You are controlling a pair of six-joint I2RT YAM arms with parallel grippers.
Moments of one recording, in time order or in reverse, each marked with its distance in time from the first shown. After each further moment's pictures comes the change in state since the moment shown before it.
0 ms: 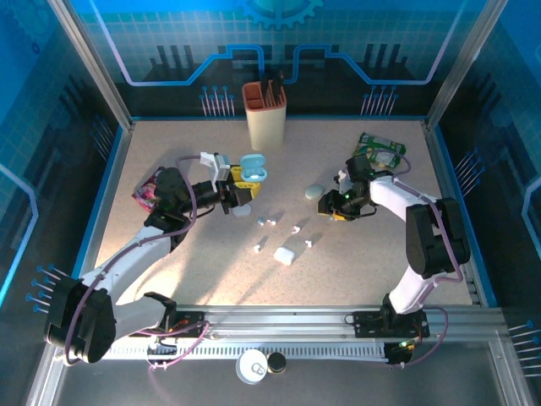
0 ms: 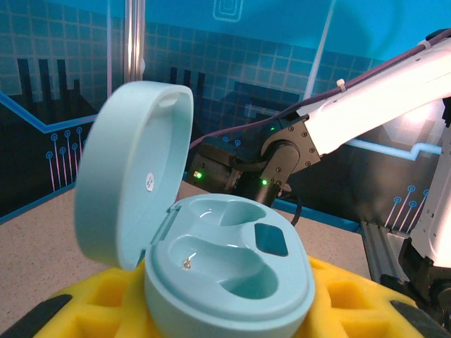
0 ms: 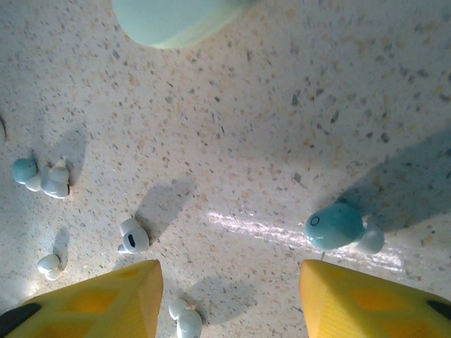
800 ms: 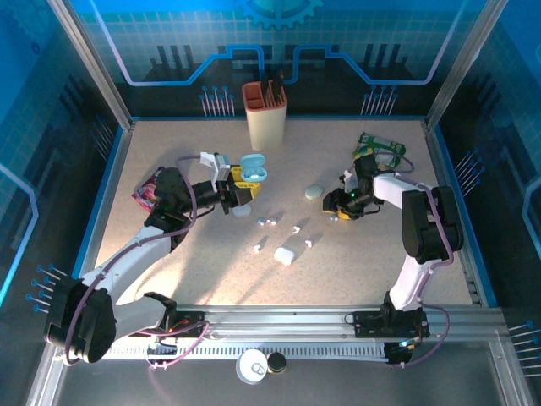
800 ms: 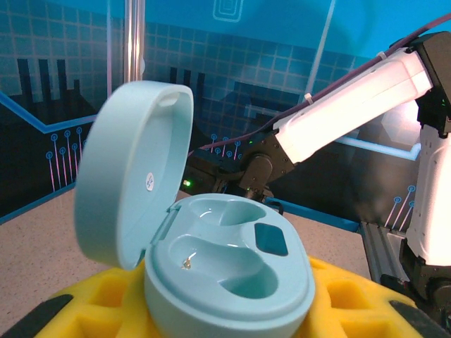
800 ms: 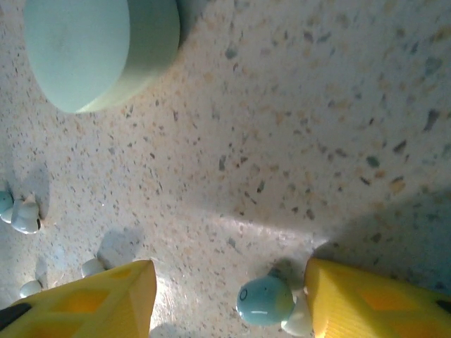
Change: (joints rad) left arm 0.000 0.005 0.000 0.005 0.000 -0.001; right arm -0.085 0.118 0.000 0.069 -0.071 -0.060
